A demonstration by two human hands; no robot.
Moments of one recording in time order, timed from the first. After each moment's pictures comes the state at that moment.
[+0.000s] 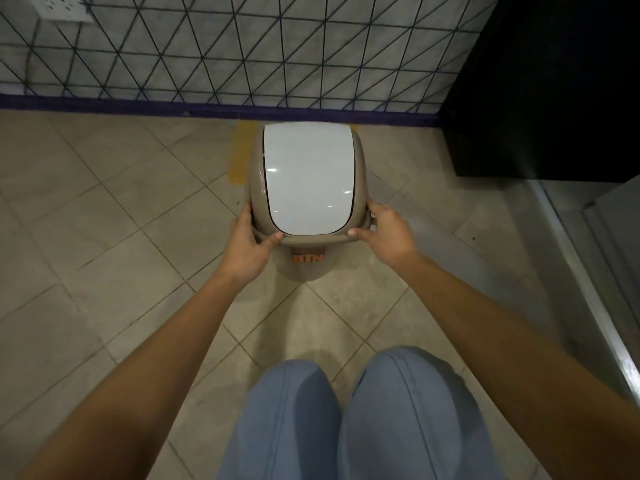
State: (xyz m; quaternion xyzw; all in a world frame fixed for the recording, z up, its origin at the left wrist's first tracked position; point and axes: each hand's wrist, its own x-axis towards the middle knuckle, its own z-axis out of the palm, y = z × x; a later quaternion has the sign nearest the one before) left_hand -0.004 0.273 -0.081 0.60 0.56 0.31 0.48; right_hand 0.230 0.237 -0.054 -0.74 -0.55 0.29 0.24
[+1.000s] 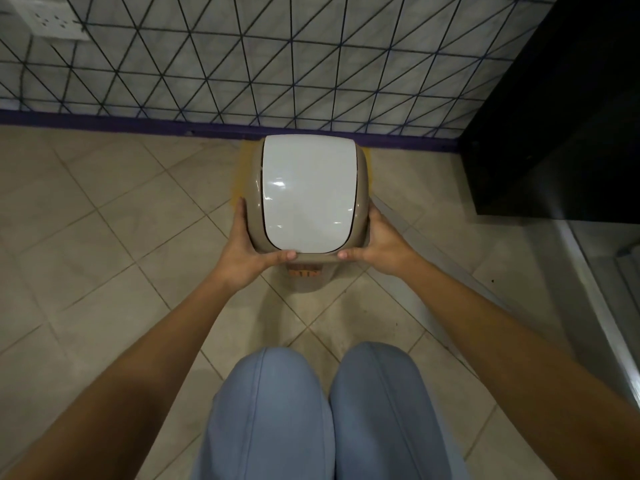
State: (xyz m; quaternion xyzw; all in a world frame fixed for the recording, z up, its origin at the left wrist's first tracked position) left_hand 0.003 0.373 -0.076 0.59 0.49 0.33 0.55; right_hand 0.246 0.346 -0.057 -0.64 -0.54 0.47 0.28
